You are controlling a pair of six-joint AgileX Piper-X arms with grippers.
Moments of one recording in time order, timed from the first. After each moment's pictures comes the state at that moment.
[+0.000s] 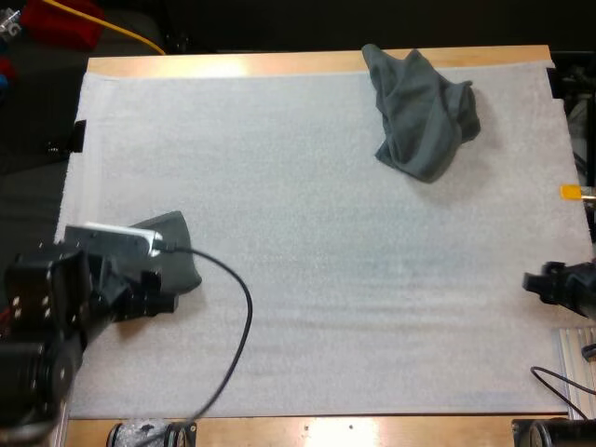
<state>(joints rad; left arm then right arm) 0.02 0.71 -1.12 1.35 0.04 -1.66 0.02 0.71 -0.83 1.19 0.11 -1.74</state>
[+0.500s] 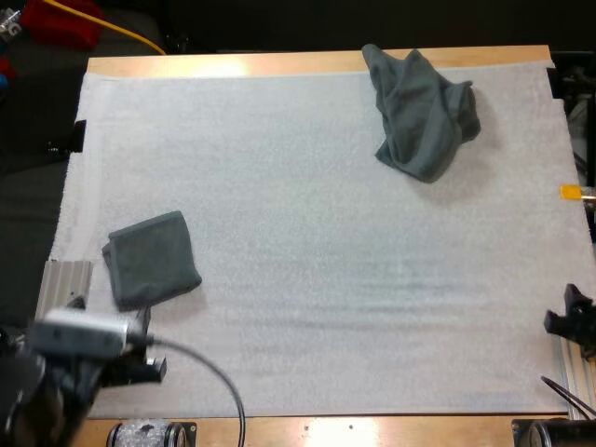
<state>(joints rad) 0.02 0.38 -1.12 1.36 0.08 -1.67 0.02 0.39 -0.83 1.24 0.12 -1.77</state>
